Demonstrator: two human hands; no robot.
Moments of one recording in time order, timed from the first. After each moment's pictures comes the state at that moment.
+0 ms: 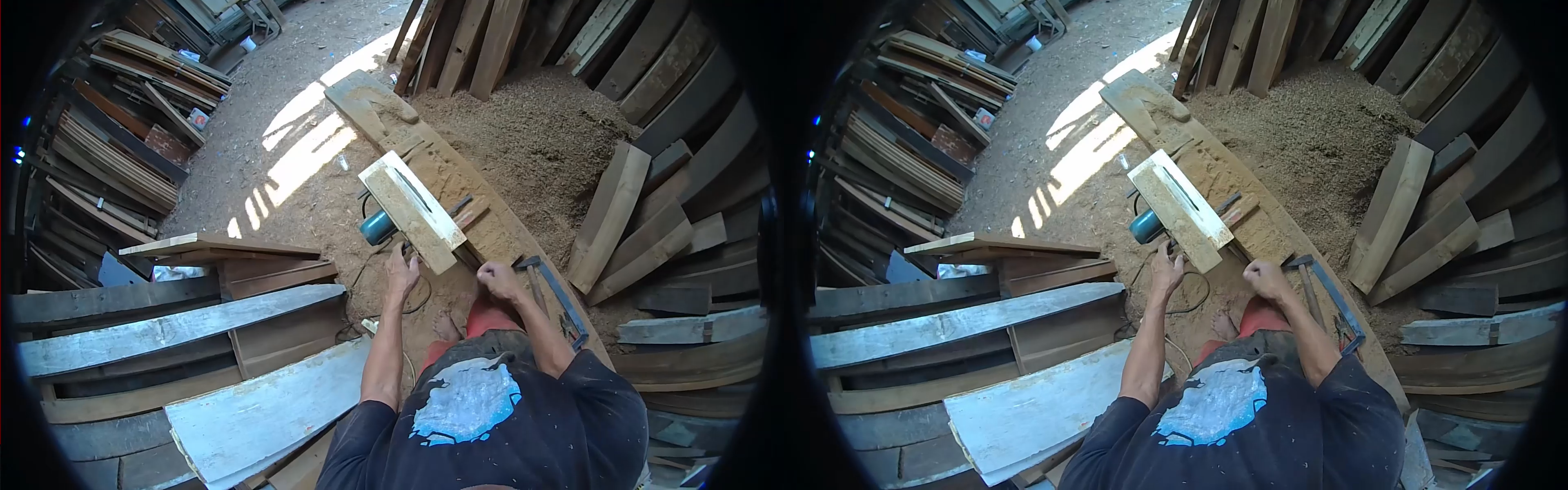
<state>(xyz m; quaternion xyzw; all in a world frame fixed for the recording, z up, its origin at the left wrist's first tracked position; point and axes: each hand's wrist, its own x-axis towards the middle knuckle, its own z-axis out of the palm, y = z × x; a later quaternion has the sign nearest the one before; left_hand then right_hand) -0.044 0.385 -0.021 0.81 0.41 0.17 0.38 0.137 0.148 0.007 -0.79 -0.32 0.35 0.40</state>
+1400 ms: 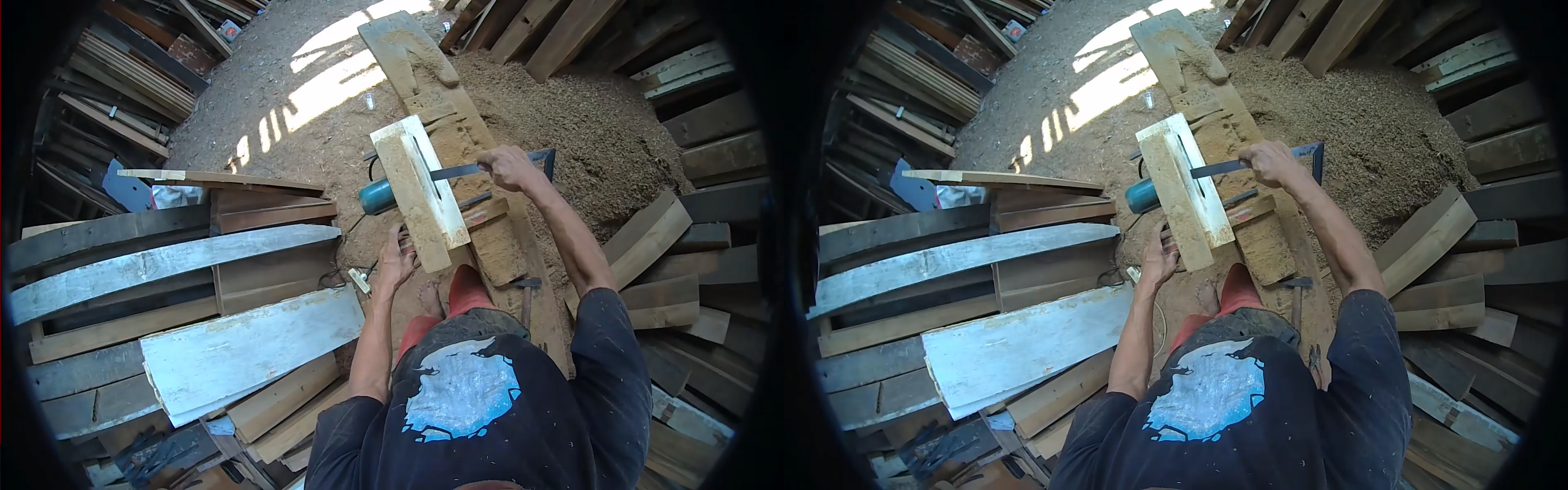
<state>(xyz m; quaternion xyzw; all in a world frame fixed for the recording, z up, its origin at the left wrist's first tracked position) -0.031 0.363 -0.014 0.74 0.43 0.21 0.47 0.335 0.368 0.084 -0.71 -0.67 0.21 0.08</state>
